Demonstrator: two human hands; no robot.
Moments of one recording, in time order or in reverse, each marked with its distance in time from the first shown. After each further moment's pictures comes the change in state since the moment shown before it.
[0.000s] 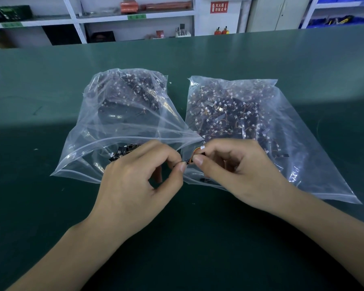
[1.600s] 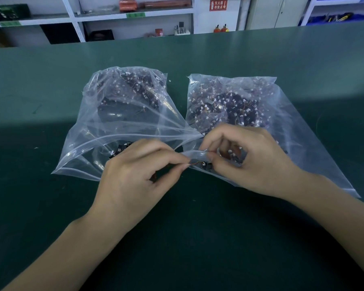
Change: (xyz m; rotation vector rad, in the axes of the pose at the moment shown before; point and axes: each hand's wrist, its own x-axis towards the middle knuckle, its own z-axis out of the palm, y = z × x) left_hand 0.001 -0.009 0.004 0.057 0.096 0.140; right_hand 0.008 0.011 -0.024 -0.316 -0.029 -0.212
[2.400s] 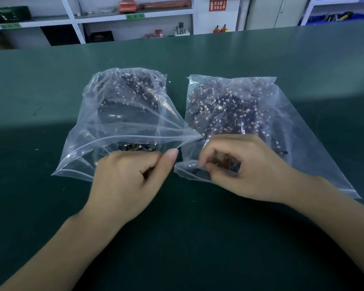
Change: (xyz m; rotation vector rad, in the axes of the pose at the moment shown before) left_hand 0.002 -0.007 -0.005 0.162 -0.052 -0.175; right_hand -0.001 -0.006 0.001 -0.092 -0.092 -0.044
